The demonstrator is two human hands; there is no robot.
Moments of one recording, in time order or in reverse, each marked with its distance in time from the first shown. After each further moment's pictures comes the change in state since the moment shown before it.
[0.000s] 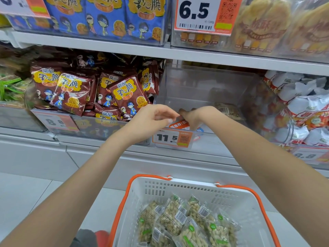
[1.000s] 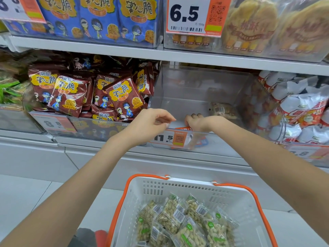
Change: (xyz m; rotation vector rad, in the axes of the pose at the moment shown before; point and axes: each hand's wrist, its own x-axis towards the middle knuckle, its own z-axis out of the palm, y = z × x) left_hand 0.002 0.001 0.010 0.196 0.004 0.034; right_hand -0.029 0.015 0.030 0.156 0.120 -0.051
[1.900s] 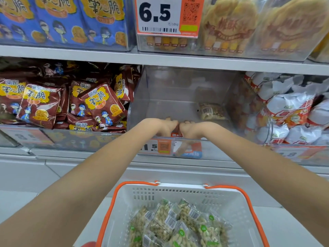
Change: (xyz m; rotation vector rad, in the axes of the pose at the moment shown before) left_hand 0.121 -0.018 0.077 0.646 -0.710 -0.172; right_hand -0.012 0.008 0.004 0.160 -0.038 0.049
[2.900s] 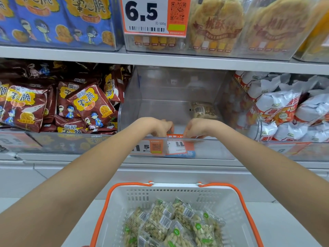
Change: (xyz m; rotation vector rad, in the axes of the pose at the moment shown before) left_hand 0.001 0.008 -0.004 -0.130 -0.075 0.026; right_hand -0.015 0.037 -0.002 0.452 0.000 0.207
